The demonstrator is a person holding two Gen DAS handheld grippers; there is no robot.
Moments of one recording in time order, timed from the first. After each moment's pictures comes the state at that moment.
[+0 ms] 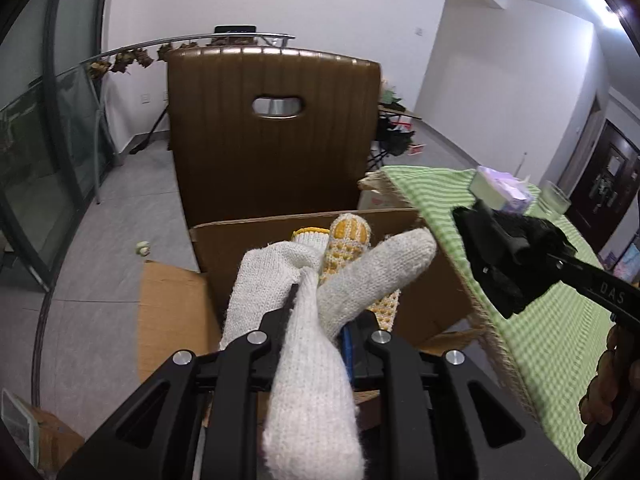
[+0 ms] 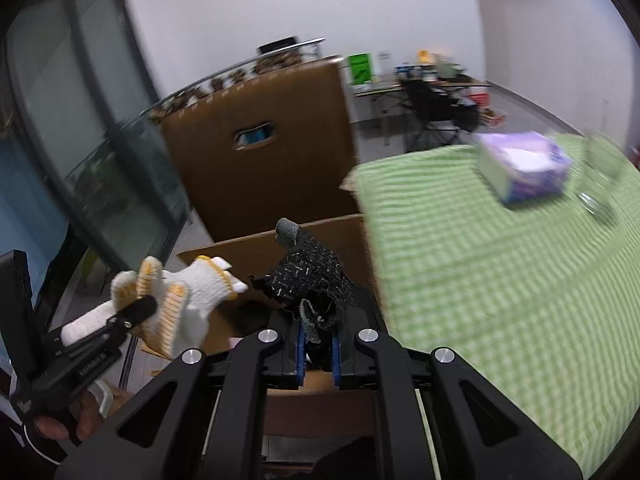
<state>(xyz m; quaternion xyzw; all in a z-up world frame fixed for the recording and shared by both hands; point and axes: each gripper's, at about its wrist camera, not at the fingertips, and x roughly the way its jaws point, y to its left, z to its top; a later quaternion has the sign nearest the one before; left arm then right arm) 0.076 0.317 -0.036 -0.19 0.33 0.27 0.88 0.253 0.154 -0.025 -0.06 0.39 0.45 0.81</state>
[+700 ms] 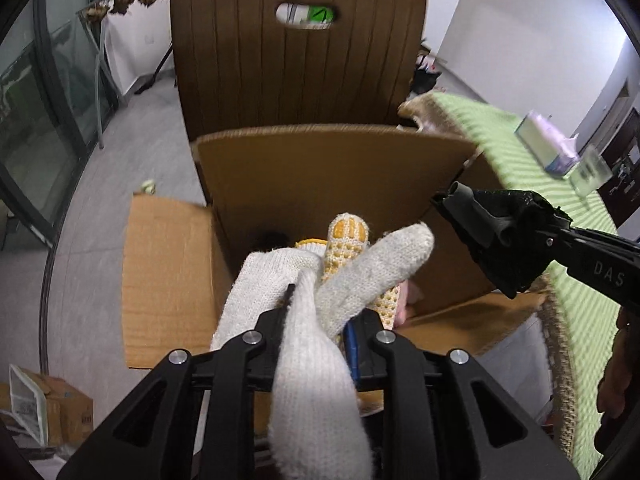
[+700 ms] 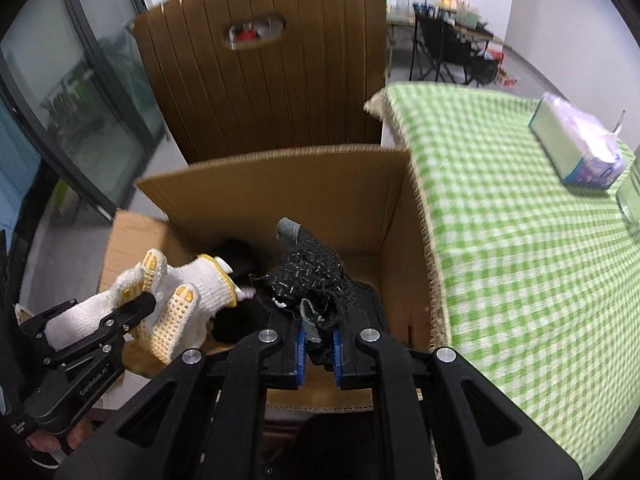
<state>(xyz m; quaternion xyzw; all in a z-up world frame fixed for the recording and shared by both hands) 0.106 0.360 -0.110 -0.24 0.44 0.27 0.82 0.261 0.246 -0.091 -0.19 0.49 0.40 0.75</state>
